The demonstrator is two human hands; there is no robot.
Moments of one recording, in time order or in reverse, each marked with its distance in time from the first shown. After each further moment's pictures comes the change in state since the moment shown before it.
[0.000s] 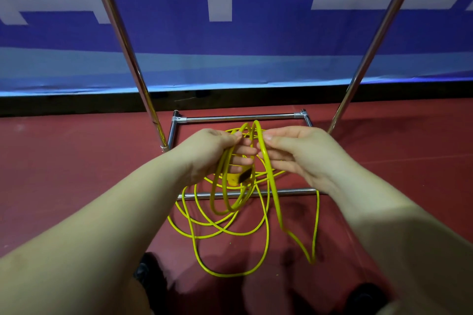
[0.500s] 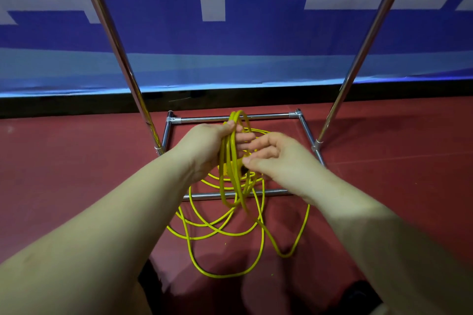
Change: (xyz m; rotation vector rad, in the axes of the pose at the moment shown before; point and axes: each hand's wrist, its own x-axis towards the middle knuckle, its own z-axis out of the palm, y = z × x) left_hand 0.011 0.005 0.016 -0.252 0.087 0.050; right_hand -0.002 0.018 0.006 -0.433 -0.033 -0.147
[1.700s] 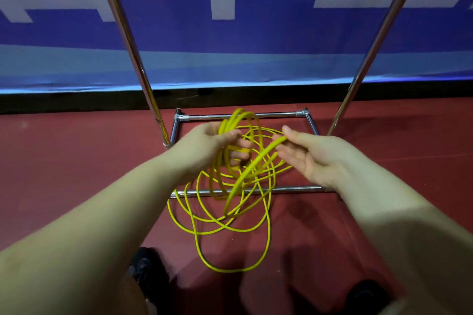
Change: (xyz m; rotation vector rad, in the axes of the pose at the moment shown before) left_hand -0.018 -0.003 -0.028 0.194 -0.118 0.104; right_hand 0.005 -0.006 -0.023 0.800 0.113 0.367
